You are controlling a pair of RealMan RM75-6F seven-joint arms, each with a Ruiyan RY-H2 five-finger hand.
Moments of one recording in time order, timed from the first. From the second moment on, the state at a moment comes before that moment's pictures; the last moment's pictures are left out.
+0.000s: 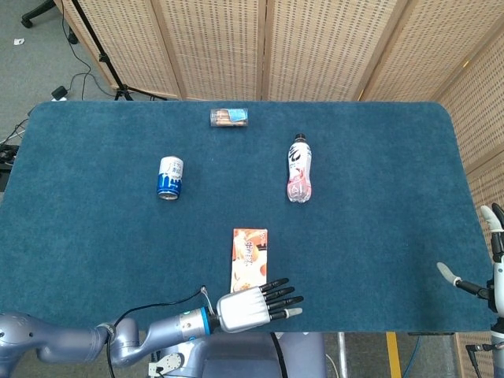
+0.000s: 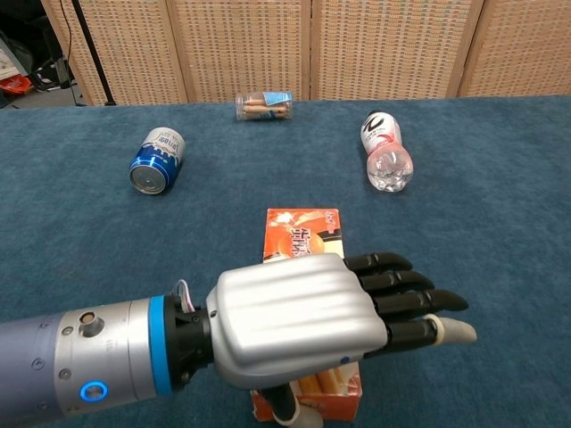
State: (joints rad) left arm -0.81 -1.79 -0.02 -1.45 1.93 0.89 0.27; right arm 0.04 -1.06 0.14 -1.72 -1.45 1.64 0.31
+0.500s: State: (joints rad) left arm -0.87 -1.80 -0.06 -1.33 1.84 0.90 0.24; right arm 0.05 -1.07 0.16 -1.72 -1.42 1.60 0.31
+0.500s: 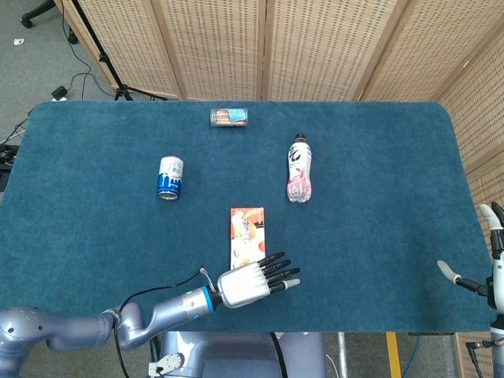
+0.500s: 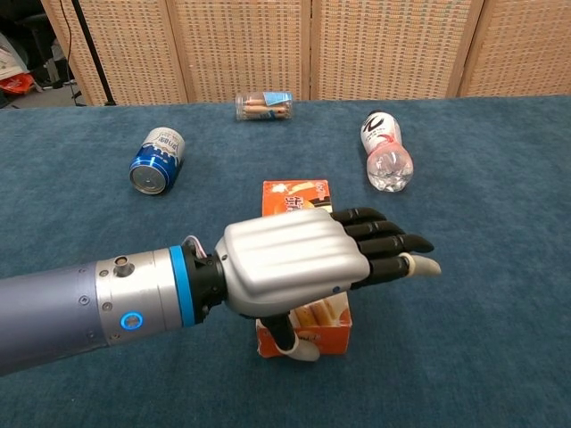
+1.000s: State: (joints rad) left arm -0.93 -1.80 -0.10 -1.20 1.77 0.90 0.14; right arm 0.06 -1.08 0.18 -1.70 -1.38 1.56 0.29
